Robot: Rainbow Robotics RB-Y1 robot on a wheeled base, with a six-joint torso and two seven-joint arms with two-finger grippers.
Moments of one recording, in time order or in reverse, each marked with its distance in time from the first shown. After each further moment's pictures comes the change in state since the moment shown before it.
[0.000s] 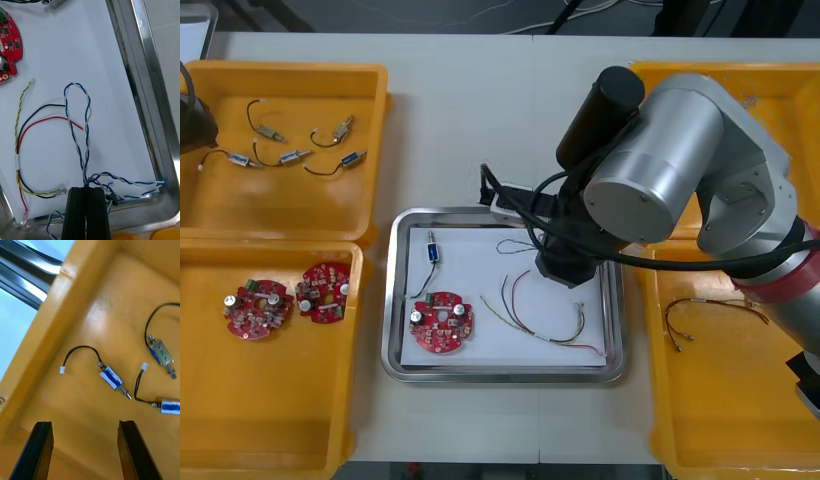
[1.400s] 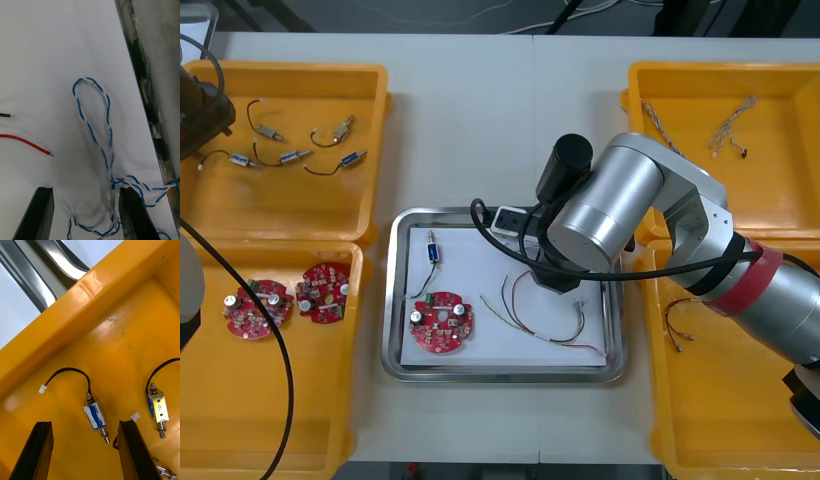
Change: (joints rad) right arm -0.009 0.016 0.165 0.236 0.143 -0.219 -0.006; left arm -0.249 -0.185 0.232 0.380 -0.397 -0.139 0.147
